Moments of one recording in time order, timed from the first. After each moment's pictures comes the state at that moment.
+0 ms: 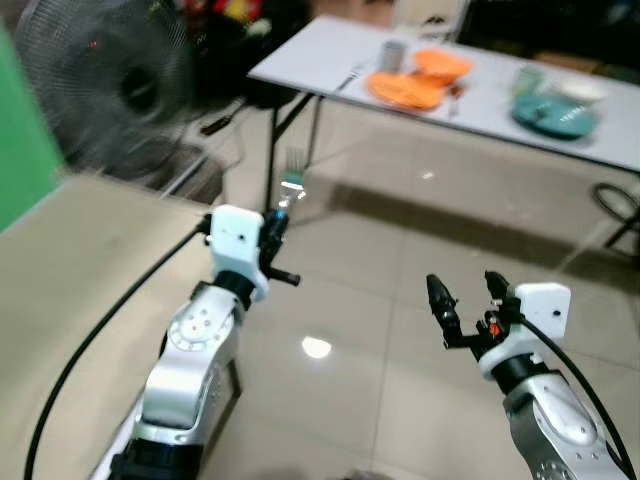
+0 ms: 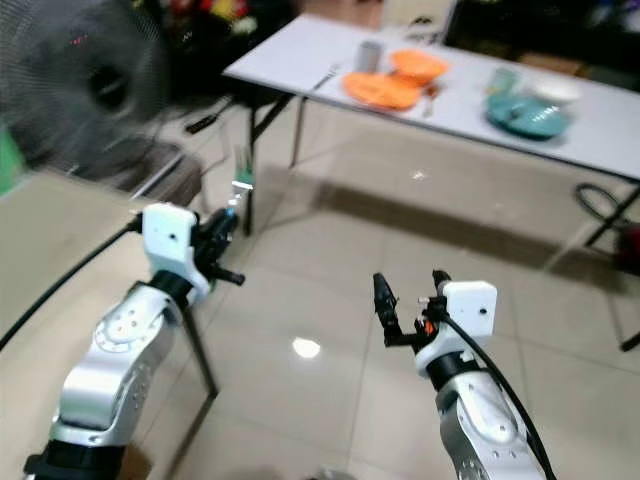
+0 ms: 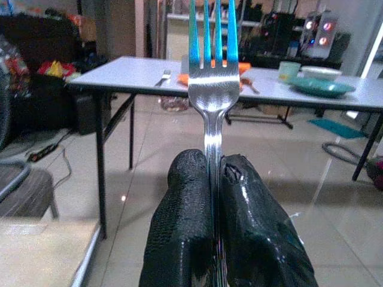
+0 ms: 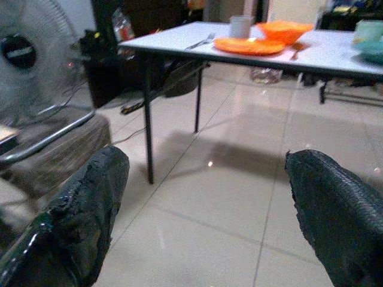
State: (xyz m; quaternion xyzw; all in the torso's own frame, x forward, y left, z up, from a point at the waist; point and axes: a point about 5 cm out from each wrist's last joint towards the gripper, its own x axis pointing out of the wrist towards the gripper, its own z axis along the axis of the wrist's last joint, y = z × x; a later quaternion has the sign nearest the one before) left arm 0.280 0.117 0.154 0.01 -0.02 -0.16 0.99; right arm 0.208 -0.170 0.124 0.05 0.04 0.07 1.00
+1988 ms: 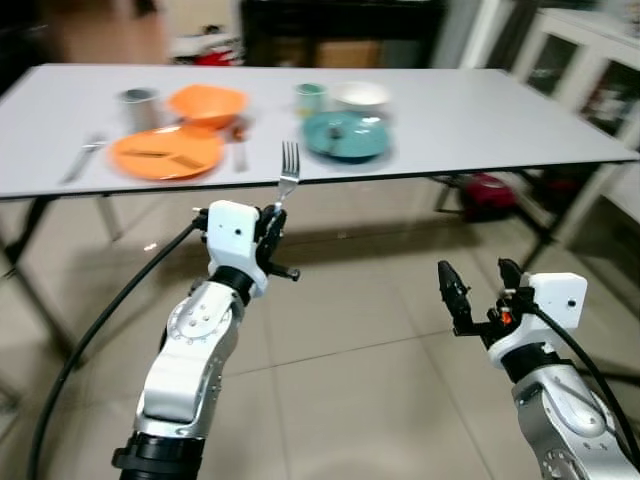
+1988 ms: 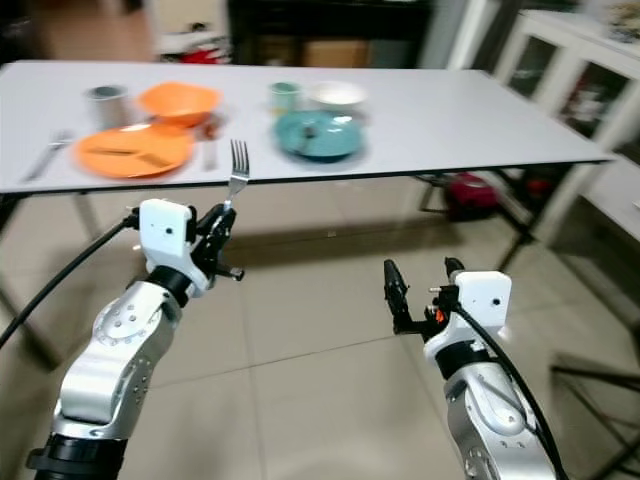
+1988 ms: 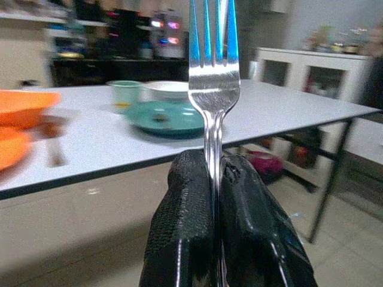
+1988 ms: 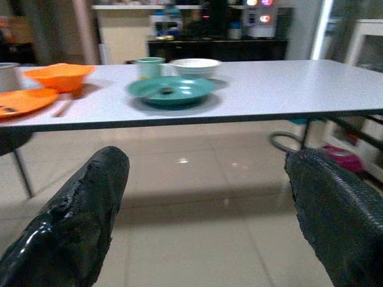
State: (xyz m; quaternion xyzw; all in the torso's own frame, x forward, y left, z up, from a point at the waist) left arm 0.283 0.107 0.155 0.00 -0.02 -0.18 0.98; right arm 0.212 -0.185 0.131 0.04 0.02 0.04 1.00
